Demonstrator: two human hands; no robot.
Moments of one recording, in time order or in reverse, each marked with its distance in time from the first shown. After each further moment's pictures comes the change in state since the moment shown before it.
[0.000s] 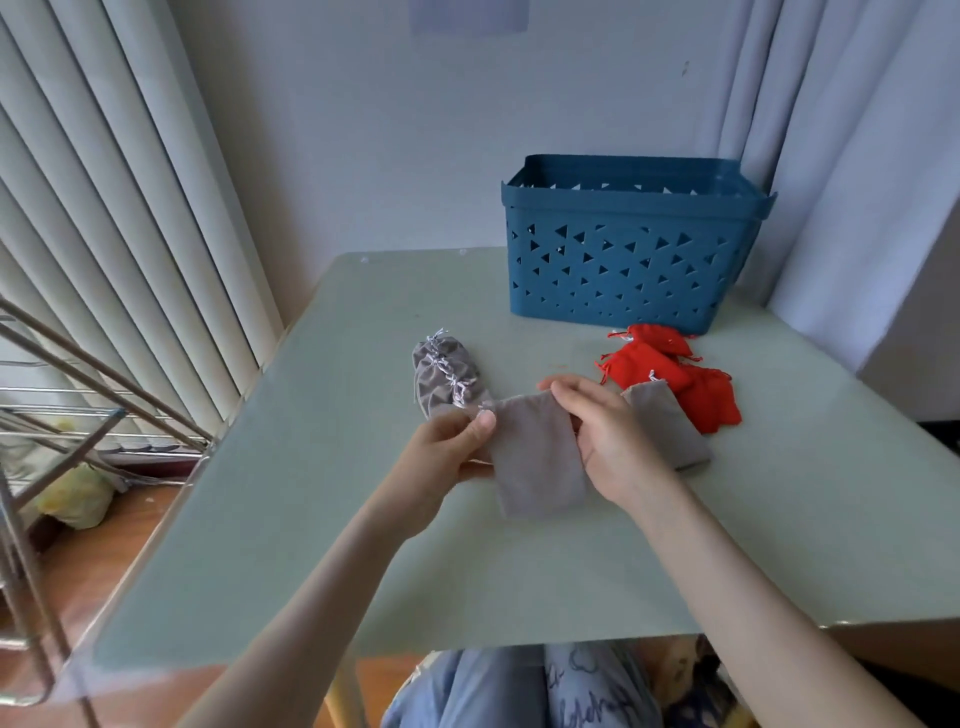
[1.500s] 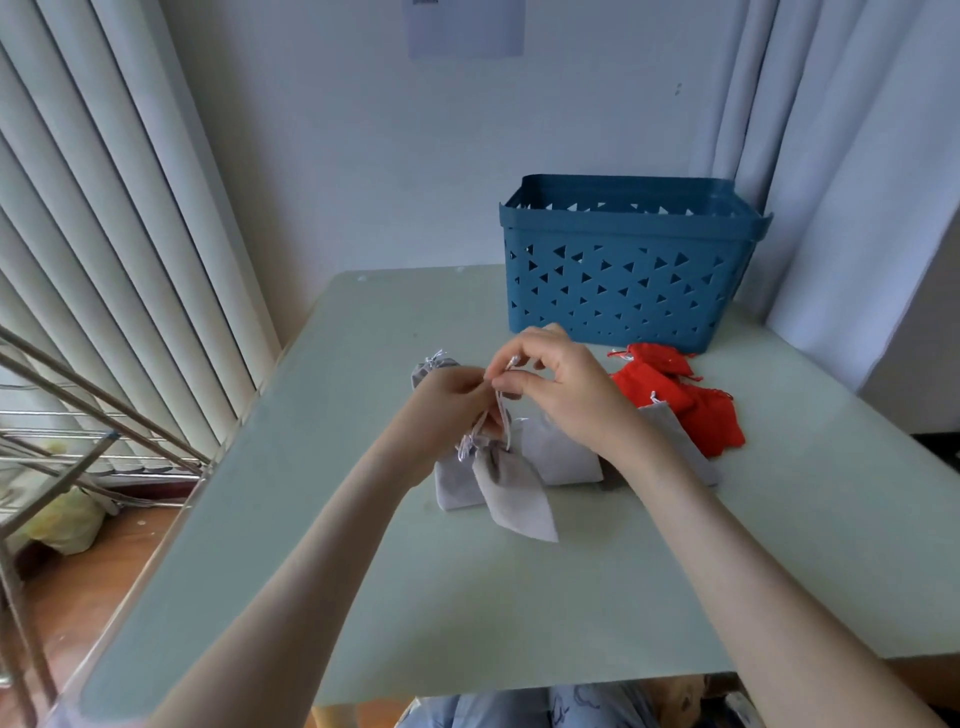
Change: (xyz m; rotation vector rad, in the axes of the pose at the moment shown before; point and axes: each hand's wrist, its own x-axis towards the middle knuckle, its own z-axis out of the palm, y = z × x) left_hand 0.028 0.062 0.006 0.410 0.093 0.072; right_hand 0.014 -0.056 0.039 -0.844 -0.282 -0.497
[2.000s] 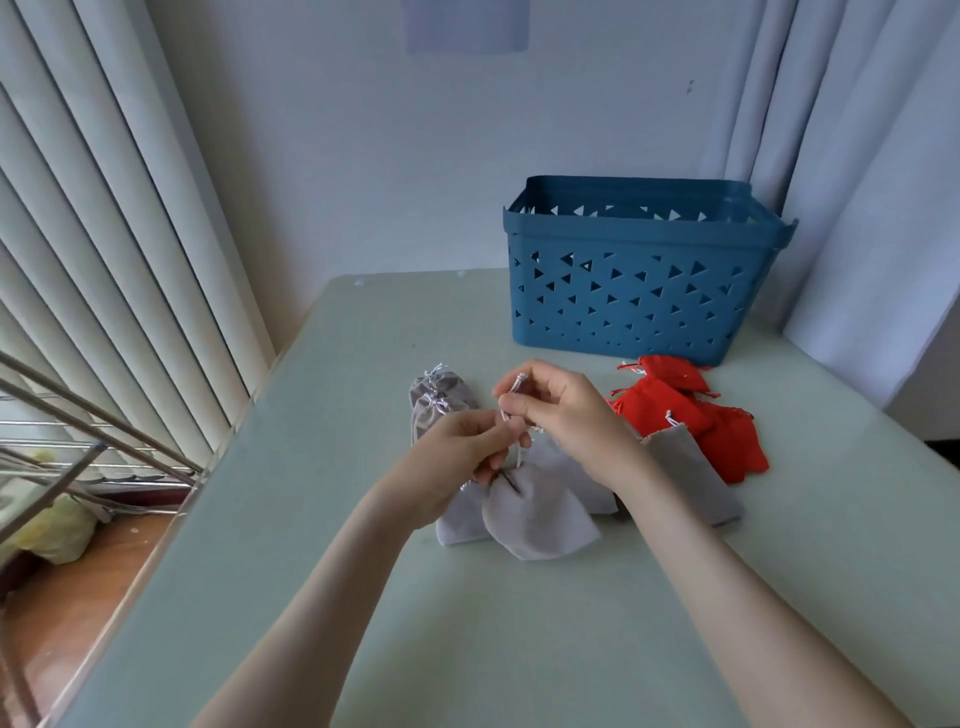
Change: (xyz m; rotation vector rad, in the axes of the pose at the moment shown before) left_hand 0.020 -0.029 0.004 -0.201 -0.226 -0.079; right_hand 0.021 0.048 0.013 0.449 -0.021 0.173
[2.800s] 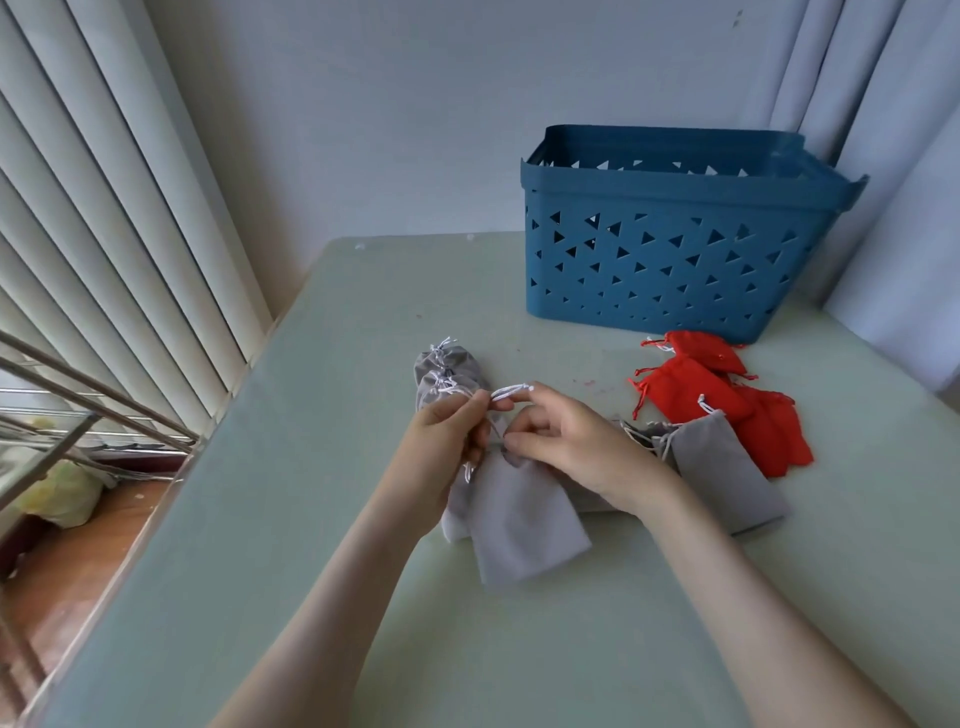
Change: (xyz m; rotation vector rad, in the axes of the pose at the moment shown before) left_hand 0.015 -0.031 -0.011 -0.261 0.313 -0.012; right_hand -0.003 0.039 0.004 -0.064 -0.179 0.199
